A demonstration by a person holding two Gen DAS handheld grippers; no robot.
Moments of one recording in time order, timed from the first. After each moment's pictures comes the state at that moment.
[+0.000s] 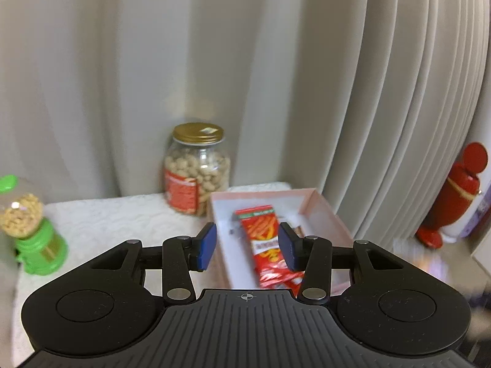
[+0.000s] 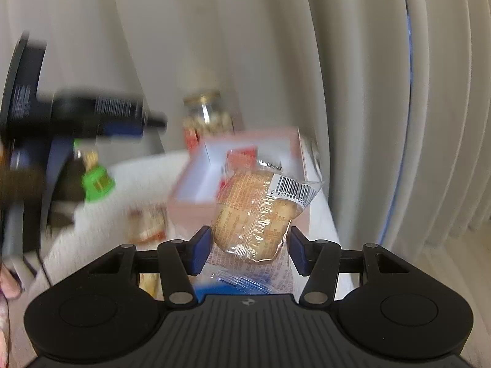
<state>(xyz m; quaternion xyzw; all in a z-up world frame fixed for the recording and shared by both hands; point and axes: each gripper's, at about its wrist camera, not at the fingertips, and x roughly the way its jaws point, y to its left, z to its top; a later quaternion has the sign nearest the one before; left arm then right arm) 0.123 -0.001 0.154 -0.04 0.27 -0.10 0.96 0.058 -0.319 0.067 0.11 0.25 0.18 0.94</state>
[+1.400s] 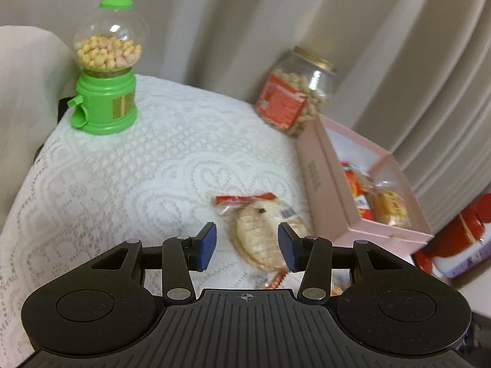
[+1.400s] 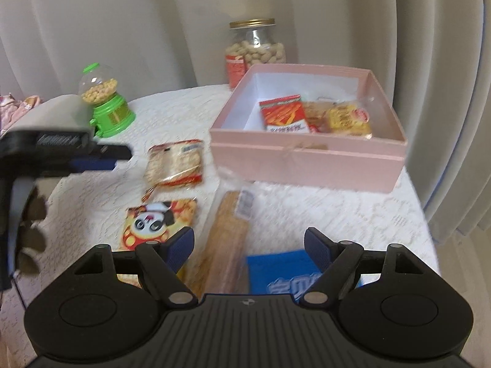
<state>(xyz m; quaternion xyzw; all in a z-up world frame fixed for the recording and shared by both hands) 0.097 0.111 0.043 -0.20 0.36 -0.04 0.91 0.076 -0.227 -0.001 0.06 0.35 0.24 0.90</state>
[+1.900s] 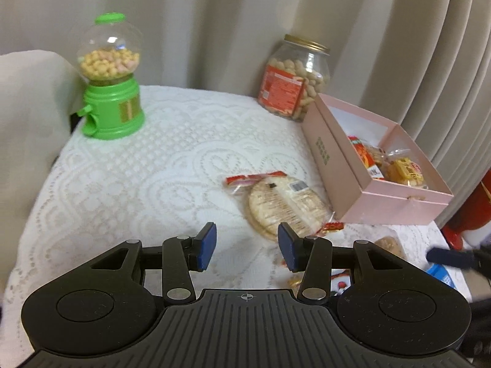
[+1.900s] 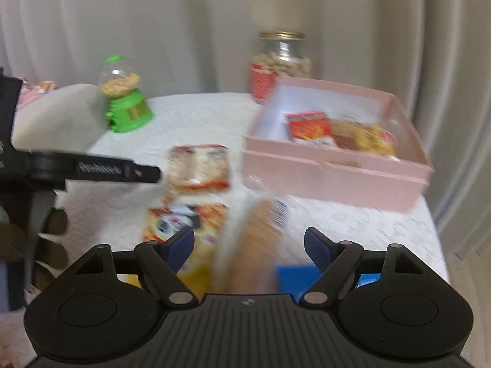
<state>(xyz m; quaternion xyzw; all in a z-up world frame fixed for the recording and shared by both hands) 0.068 0.094 0.033 -0.11 0.34 -0.01 0.93 0.075 -0.191 0.016 0.01 0.32 0.27 0.91</state>
